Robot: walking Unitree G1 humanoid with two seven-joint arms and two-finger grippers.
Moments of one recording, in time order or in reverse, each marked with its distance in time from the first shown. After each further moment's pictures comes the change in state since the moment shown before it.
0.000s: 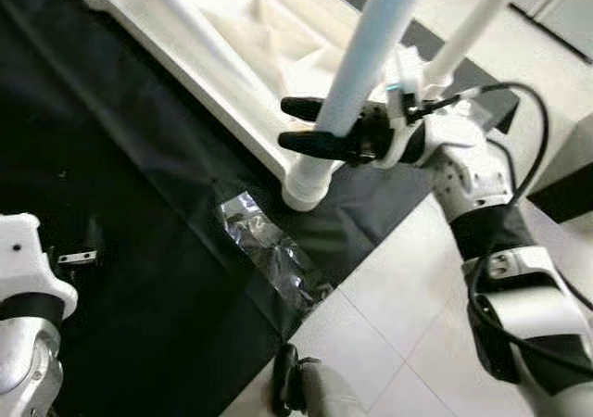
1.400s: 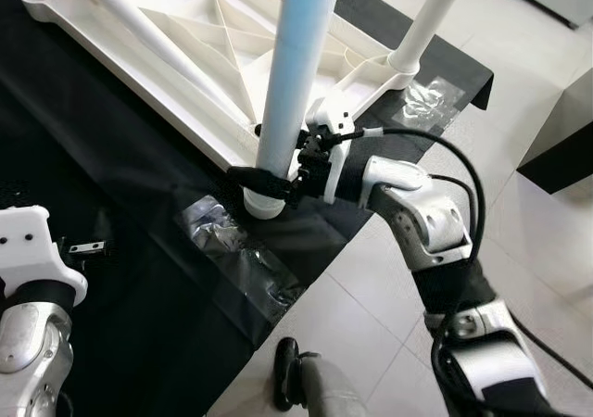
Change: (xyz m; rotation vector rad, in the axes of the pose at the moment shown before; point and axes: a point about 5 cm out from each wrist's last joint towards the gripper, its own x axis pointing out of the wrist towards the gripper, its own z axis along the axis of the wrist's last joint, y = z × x) left arm 0.019 -0.005 -0.008 -0.053 -0.023 -0.018; right arm 0.020 0.013 -0.006 0.046 0.184 0.090
